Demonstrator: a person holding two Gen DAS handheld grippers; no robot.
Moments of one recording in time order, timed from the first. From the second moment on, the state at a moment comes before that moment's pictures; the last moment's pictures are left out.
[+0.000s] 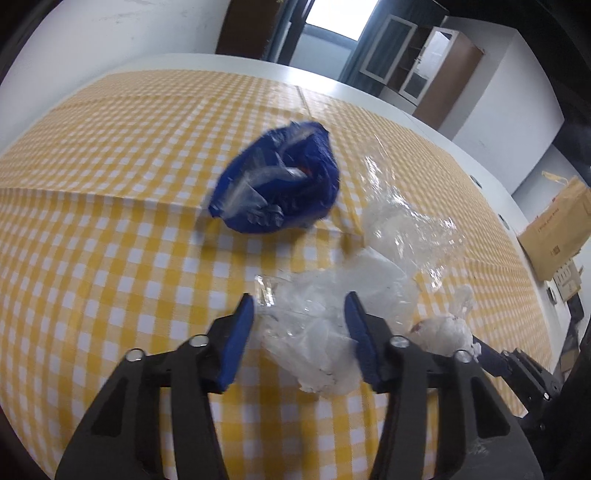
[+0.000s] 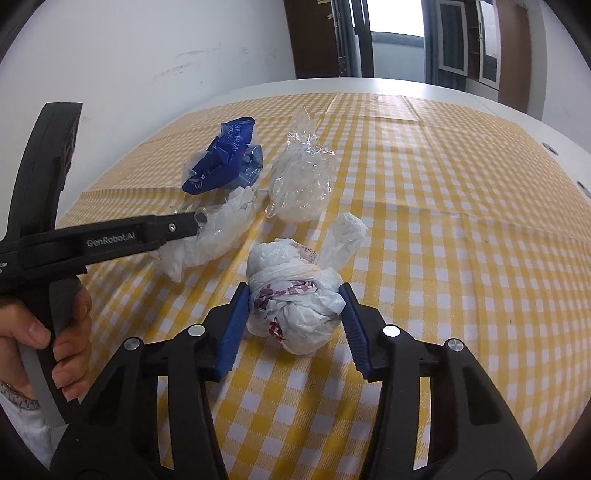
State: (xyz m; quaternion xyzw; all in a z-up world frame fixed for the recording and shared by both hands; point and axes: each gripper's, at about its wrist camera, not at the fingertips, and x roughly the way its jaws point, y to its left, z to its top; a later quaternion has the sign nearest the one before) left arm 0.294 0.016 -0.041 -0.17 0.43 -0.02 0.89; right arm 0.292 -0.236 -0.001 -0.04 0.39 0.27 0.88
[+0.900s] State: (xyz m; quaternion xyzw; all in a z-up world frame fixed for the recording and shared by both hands) left arm 0.113 0.008 0.009 -0.10 0.30 -0.02 0.95; right arm 0.162 -0.264 0.014 -0.03 0.33 0.28 0.90
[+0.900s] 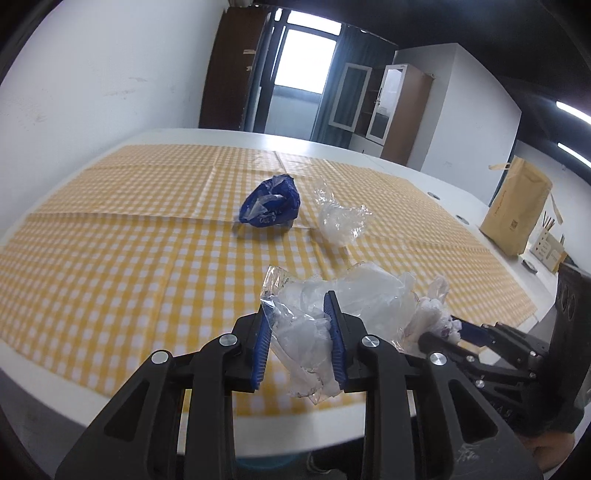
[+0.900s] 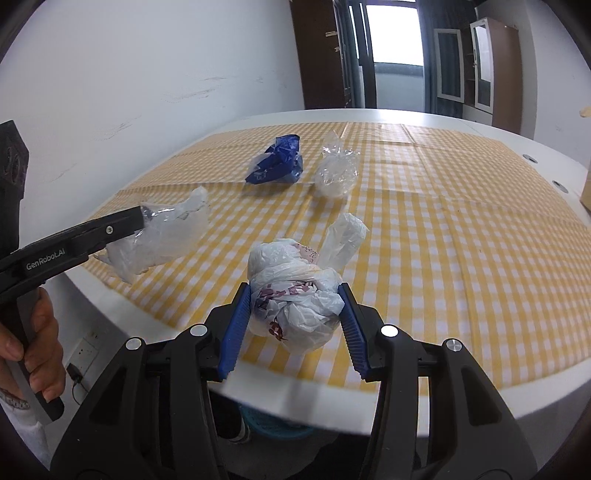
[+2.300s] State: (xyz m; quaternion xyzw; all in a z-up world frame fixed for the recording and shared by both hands) left arm -0.017 0.007 -0.155 -0.09 0.39 -0.01 0.92; right arm 0.023 -0.268 -0.128 -0.07 0.44 0.32 0.84
